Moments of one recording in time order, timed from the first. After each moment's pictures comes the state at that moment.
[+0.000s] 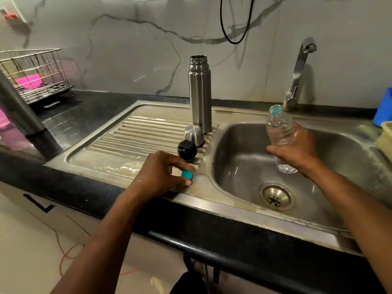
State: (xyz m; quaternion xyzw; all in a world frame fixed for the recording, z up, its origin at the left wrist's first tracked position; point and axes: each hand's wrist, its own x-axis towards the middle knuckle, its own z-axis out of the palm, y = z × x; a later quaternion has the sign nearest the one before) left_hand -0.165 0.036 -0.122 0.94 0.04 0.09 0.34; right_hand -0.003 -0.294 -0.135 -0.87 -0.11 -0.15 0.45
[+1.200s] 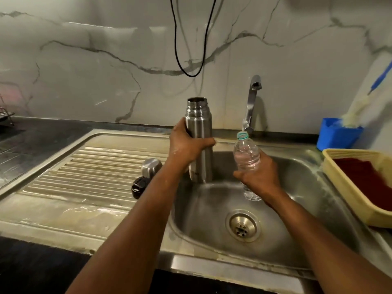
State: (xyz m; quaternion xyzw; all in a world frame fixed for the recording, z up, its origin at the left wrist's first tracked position) left_hand 0.011 -0.096 -0.067 0.78 0.04 0.21 0.58; right_hand 0.006 -0.307 -0.133 -0.84 -0.04 -0.15 0.52
